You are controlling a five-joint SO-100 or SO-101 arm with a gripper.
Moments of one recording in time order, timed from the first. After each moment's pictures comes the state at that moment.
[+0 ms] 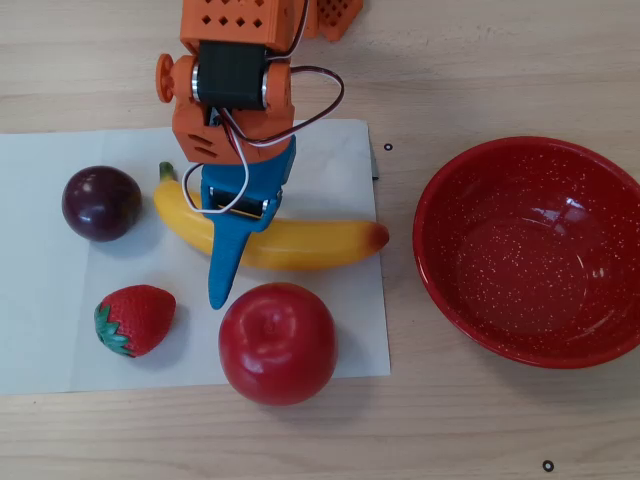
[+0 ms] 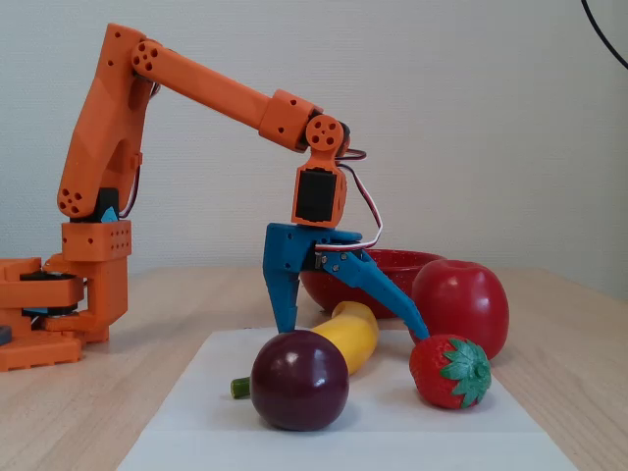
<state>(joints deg) -6.4 74.1 92.2 69.6 -15.4</state>
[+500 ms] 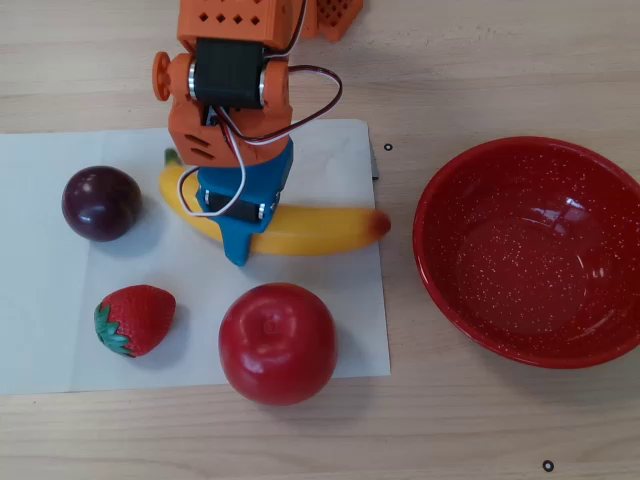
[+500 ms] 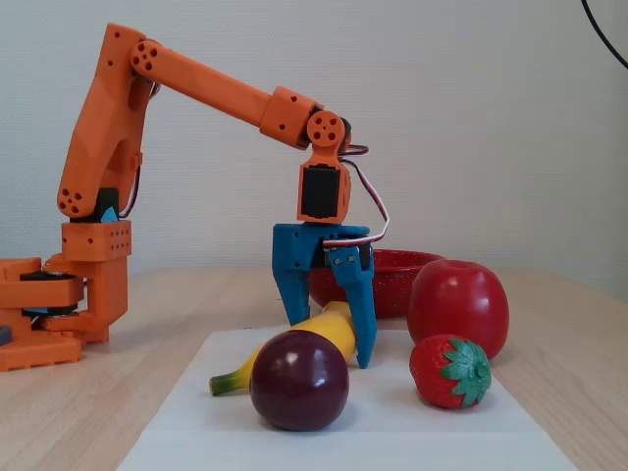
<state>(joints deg) -6.8 74.1 91.1 68.5 -15.0</state>
